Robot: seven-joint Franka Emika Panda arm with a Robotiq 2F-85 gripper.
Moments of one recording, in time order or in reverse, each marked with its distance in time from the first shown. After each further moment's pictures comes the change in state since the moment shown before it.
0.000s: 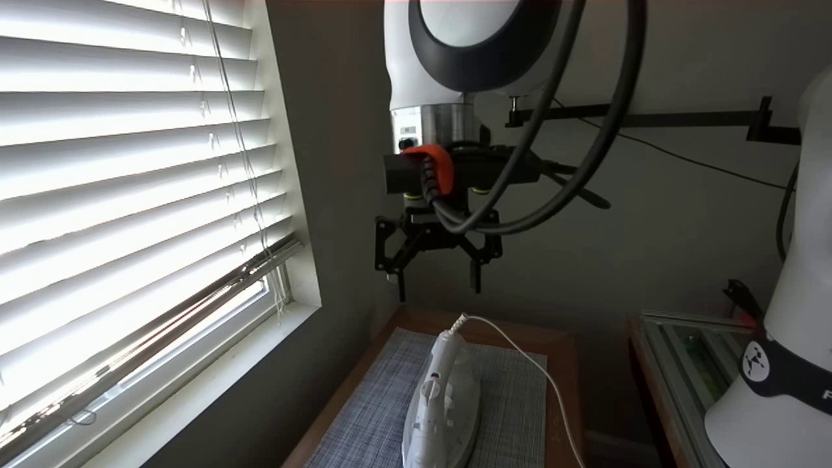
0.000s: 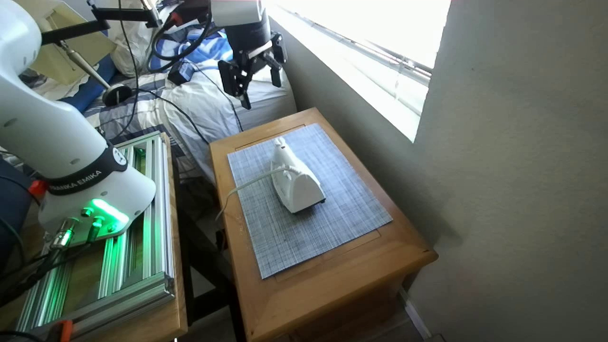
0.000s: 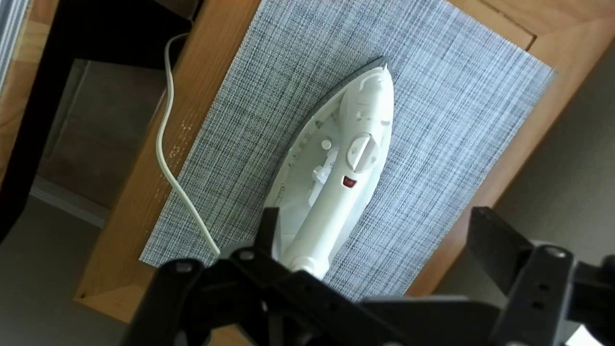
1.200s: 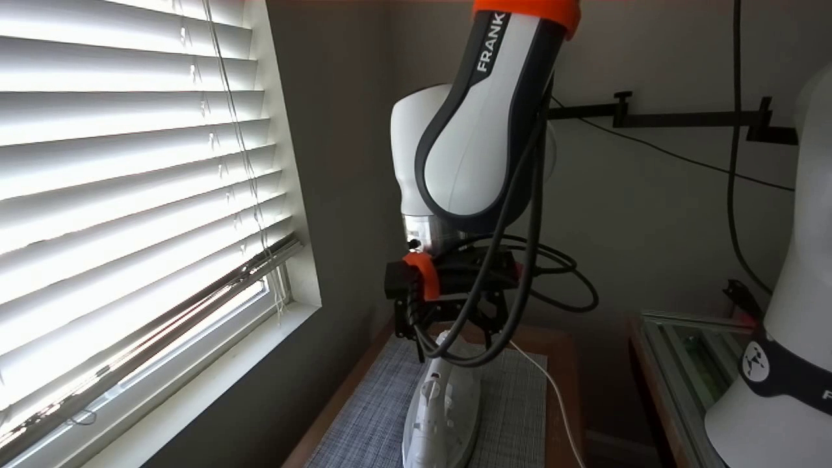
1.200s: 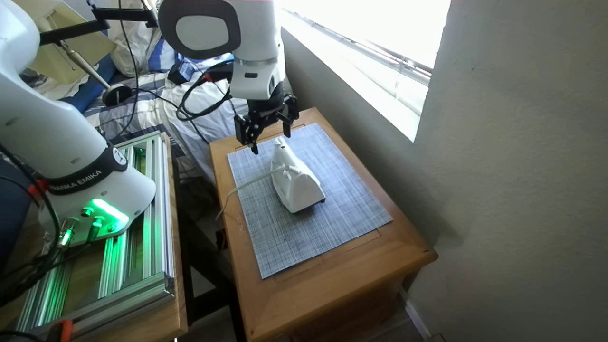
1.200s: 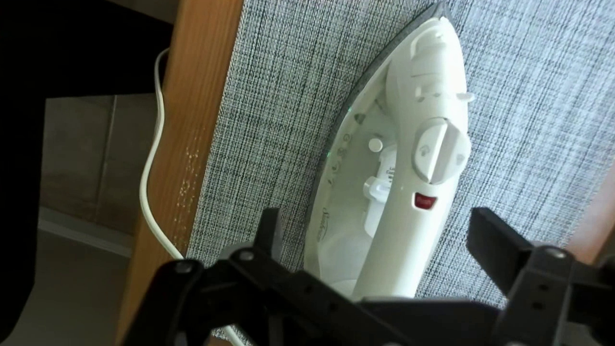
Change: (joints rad) arm 0.030 0.359 -0.073 0.001 -0.065 0.289 0.197
